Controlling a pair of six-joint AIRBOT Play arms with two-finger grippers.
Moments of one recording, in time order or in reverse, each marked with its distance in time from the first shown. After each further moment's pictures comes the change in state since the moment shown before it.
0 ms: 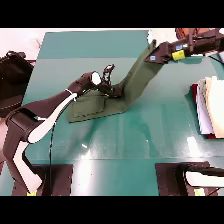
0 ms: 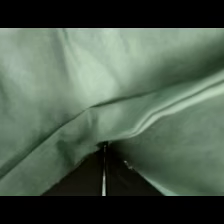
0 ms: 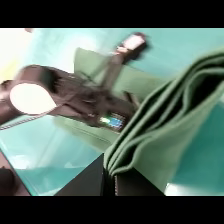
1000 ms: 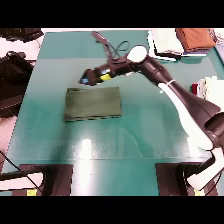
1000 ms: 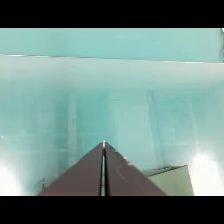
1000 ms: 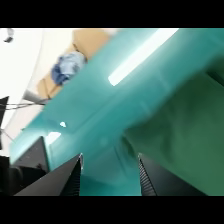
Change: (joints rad) left arm 0.538 0.508 0.225 0.235 -0.265 0.028; right arm 0.431 -0.347 0.102 0.143 -0.280 -0.138
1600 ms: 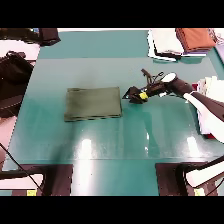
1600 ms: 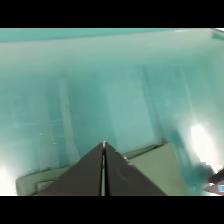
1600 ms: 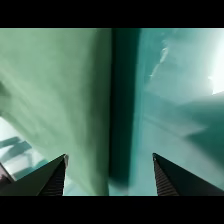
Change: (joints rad) left arm -0.121 -0.049 0.000 -0.002 -0.013 0.030; right arm -0.328 0.059 -0.591 0.034 -0.024 0.071
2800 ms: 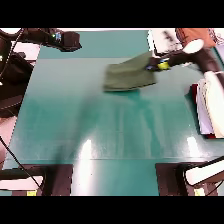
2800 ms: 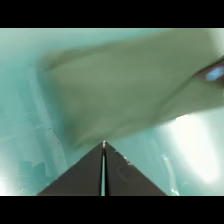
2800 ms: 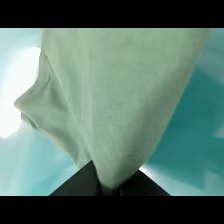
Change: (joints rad) left arm -0.147 -0.015 0.000 -0.054 -0.015 0.028; right arm -0.229 0.040 0.472 -0.432 0.080 0.101
